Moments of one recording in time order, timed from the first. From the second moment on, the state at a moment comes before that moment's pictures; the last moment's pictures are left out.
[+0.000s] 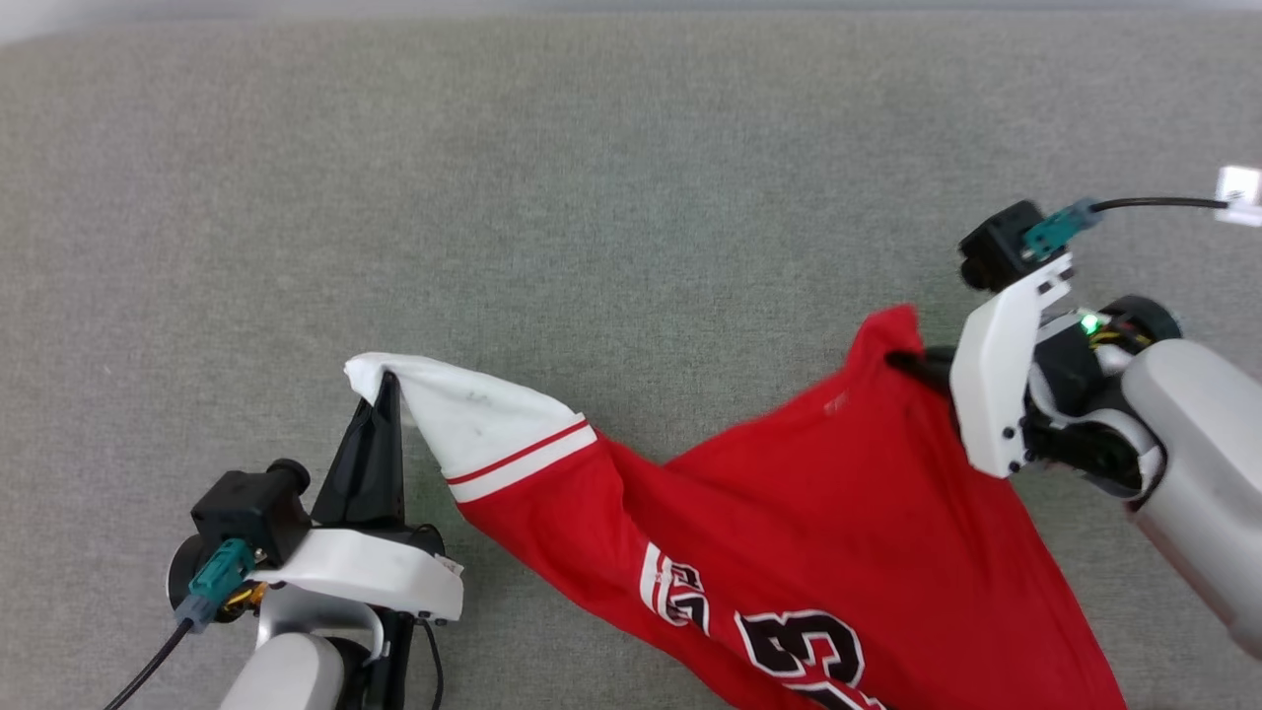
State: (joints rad) left arm -0.15 0.27 -0.29 0.00 -0.50 0.19 -0.19; right arm -0.82 -0.51 0.83 0.46 0.94 0.13 0.58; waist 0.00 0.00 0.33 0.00
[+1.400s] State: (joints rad) left arm -1.67 0.33 -0.35 0.83 -0.38 -0.03 -0.09; right arm -1.60 -0.38 0.56 0.89 0.67 0.13 -0.06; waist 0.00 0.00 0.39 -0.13
